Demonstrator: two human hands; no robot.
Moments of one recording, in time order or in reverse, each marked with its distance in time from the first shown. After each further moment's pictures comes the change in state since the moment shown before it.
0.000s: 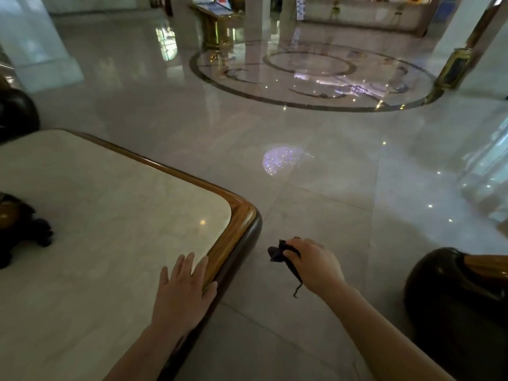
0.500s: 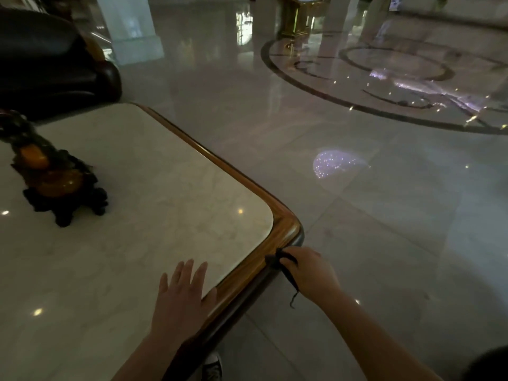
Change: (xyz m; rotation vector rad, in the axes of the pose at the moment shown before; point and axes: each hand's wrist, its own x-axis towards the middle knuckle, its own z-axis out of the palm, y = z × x) left_hand 0.060 -0.057 0.000 -0.129 0.019 -0.273; right_hand 0.149 -0.065 0.049 0.059 -0.208 -0.242
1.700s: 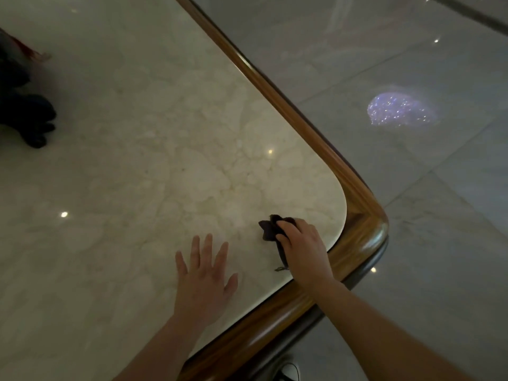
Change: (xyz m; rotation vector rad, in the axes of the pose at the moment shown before) left_hand 0.333 -0.080 0.328 -0.013 -0.213 -0.147; right_hand 0.376 0.104 0.340 -0.031 -0.051 -0.206
